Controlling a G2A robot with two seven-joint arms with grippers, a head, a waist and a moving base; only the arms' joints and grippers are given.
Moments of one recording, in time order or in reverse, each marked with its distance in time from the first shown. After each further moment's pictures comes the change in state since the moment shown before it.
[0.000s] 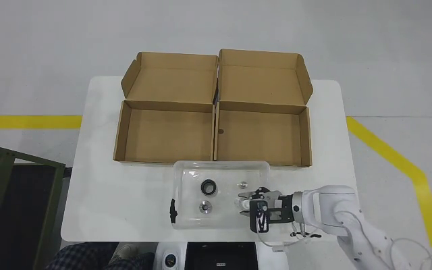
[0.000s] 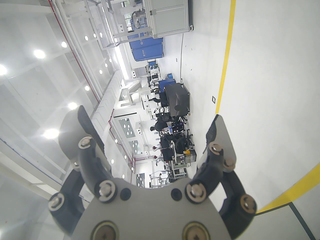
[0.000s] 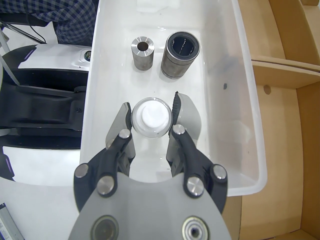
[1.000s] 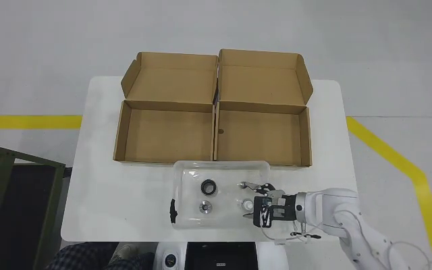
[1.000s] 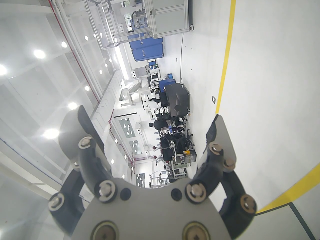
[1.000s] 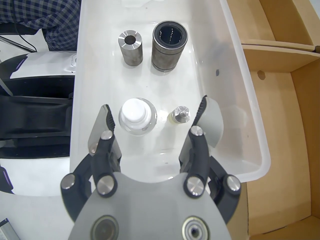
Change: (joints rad) left arm 0.000 0.000 0.000 0.000 0.000 0.000 0.000; right arm -0.047 -0.014 0.034 0.046 -0.078 0.046 -0.074
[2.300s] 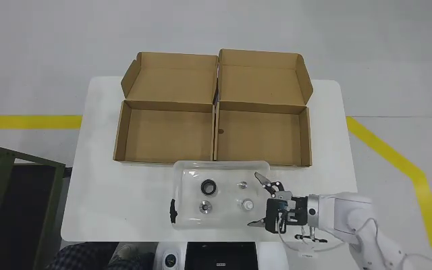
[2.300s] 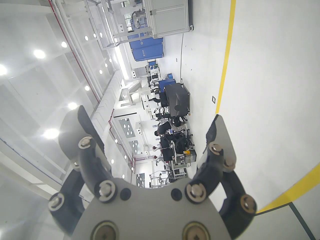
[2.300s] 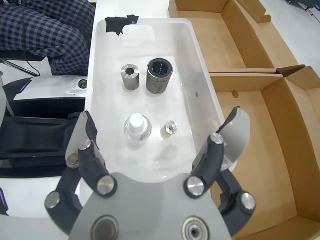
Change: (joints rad) left arm 0.000 0.000 0.000 0.000 0.000 0.000 0.000; right arm -0.098 -0.020 0.139 -0.063 -0.019 -0.046 -0.166
